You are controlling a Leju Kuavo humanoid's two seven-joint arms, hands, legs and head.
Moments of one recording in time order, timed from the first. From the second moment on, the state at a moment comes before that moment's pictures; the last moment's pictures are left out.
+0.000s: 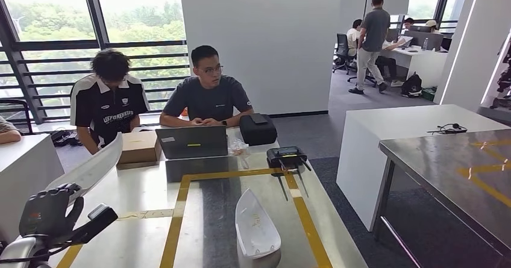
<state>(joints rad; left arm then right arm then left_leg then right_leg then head) -0.85 0.27 -0.16 -0.47 -1.08 0.39 -0.47 -0.06 0.07 -1.08 -0.18 1.36 0.01 -0.19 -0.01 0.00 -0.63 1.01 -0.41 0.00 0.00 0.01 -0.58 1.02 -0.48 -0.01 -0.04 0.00</state>
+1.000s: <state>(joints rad) -0.81 0.28 -0.11 -0.38 -1.14 0.44 -0.46 -0.06 0.07 -1.08 -0.18 1.37 0.01 -0.19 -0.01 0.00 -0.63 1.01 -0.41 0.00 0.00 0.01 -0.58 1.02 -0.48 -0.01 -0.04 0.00</state>
